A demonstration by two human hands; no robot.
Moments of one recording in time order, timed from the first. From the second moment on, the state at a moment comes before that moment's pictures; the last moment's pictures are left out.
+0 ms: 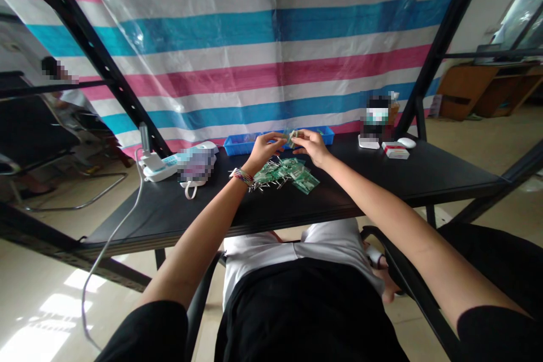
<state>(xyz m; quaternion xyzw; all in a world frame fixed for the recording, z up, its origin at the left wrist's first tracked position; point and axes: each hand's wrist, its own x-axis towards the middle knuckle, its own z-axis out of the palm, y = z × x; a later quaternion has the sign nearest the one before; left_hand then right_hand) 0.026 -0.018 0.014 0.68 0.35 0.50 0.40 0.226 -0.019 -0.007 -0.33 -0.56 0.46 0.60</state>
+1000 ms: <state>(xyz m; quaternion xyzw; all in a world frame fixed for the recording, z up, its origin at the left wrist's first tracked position) 0.015 -0.009 -0.002 0.86 0.38 0.24 0.22 0.298 0.047 -0.007 -0.59 -0.70 -0.10 0.37</state>
